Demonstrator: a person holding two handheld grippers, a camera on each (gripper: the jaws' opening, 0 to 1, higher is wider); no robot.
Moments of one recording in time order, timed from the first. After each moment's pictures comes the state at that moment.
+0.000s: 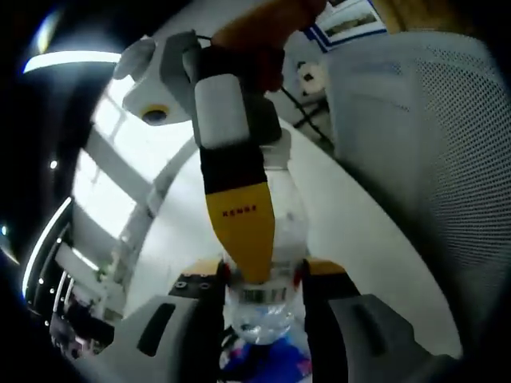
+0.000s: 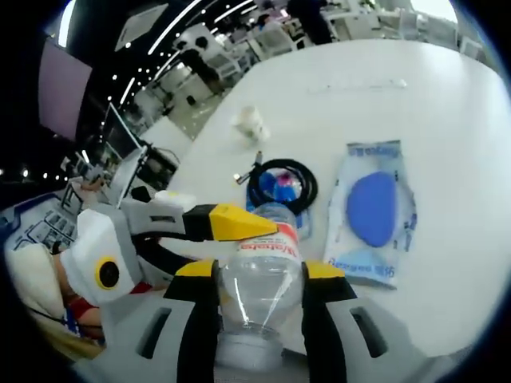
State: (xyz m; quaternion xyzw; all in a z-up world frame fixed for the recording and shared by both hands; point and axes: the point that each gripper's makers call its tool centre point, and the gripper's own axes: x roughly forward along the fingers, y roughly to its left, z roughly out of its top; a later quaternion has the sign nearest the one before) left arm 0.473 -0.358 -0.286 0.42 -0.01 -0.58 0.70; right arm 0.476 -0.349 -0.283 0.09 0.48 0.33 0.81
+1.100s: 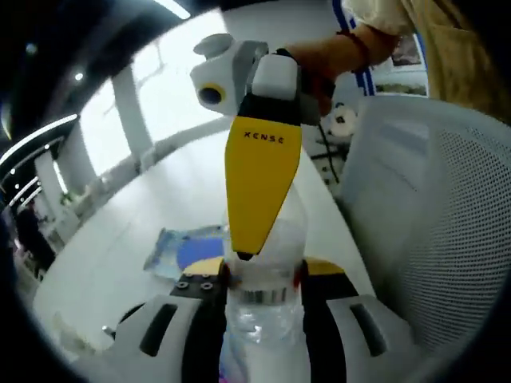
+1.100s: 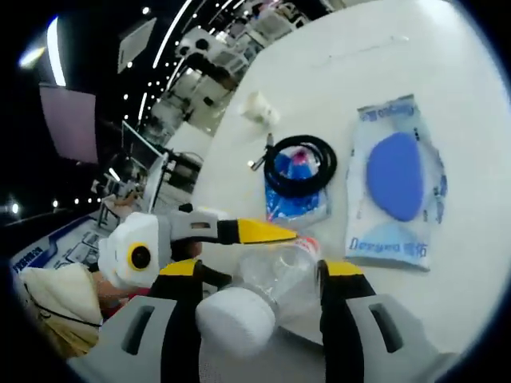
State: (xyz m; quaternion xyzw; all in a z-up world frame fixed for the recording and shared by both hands) left arm 0.467 -0.358 -0.314 0.21 0.10 -0.60 0.77; right arm 0.466 -0.342 -0.297 0.20 0.50 0.39 0.75
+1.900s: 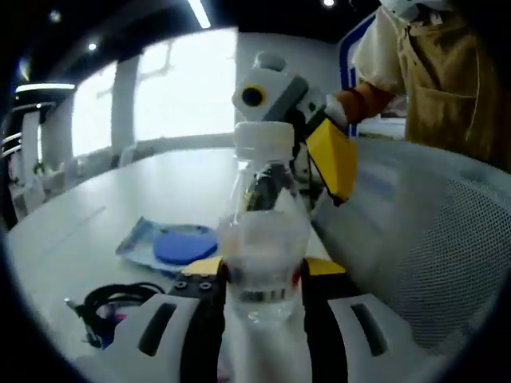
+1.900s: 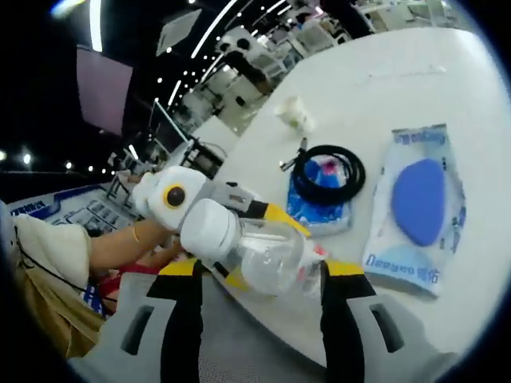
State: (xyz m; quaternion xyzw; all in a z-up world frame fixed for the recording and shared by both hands) left arm 0.461 -0.344 -0.319 0.09 0.10 -0.68 0.72; right arm 0.454 -0.331 -0.296 0.13 0.43 0.46 0.76
